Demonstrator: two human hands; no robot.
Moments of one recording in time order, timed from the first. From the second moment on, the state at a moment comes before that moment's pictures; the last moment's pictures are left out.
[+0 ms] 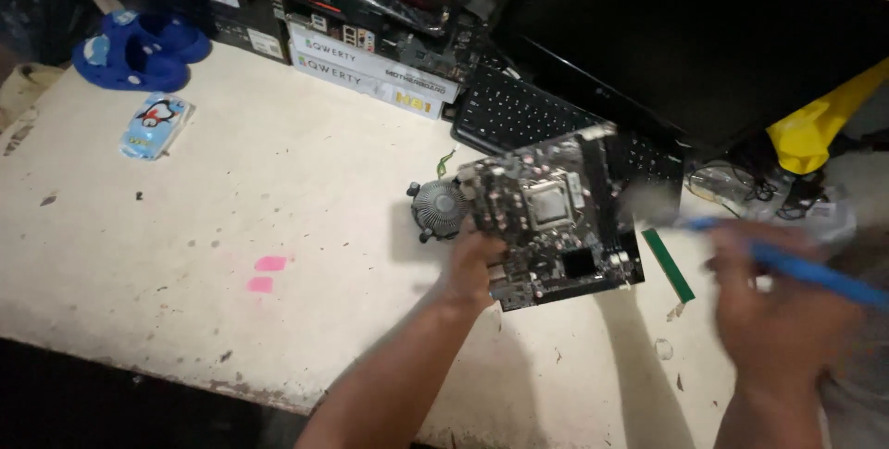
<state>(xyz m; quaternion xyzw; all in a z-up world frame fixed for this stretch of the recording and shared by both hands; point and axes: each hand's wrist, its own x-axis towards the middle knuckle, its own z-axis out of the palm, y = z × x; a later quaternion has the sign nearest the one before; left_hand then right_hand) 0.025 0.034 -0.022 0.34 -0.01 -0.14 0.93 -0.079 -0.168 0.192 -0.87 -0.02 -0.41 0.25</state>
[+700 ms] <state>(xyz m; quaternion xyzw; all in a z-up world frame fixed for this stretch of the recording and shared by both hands) 0.039 0.038 -0.035 0.52 -0.33 0.40 0.67 -0.127 -0.123 0.110 -0.91 -0.01 -0.28 0.29</state>
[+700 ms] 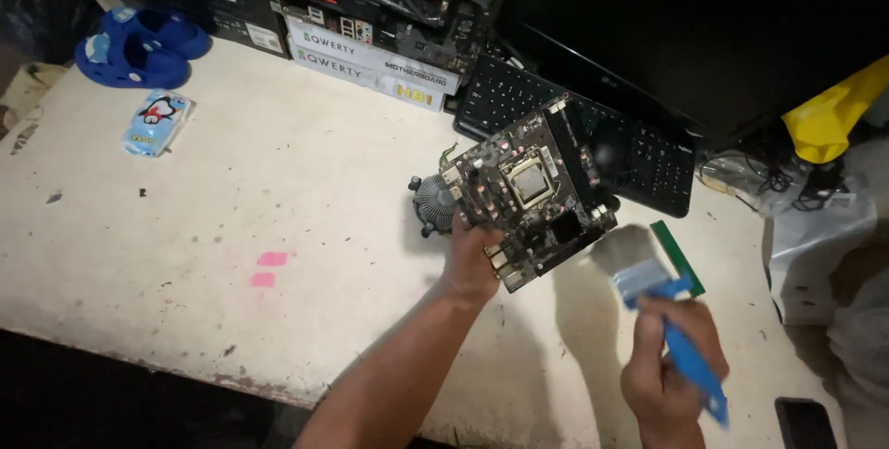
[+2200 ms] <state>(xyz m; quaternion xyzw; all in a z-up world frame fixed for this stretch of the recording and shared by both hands) 0.050 0.032 -0.086 0.55 -0.04 0.49 0.68 -0.124 -0.106 0.064 -0.75 0.07 -0.32 0.57</state>
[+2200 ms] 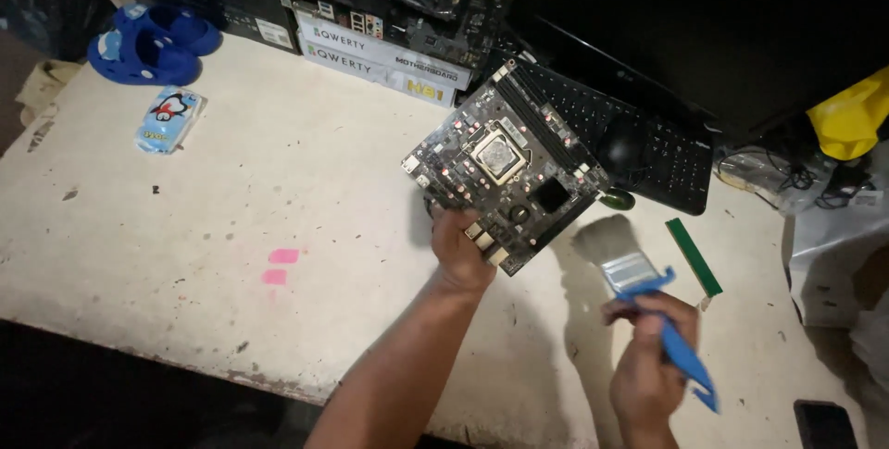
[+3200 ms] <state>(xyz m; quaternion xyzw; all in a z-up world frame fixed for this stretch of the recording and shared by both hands) 0.029 0.033 -0.028 0.46 -0.23 0.27 0.81 -0.102 -0.114 0.135 -0.94 -0.16 -0.09 0.27</state>
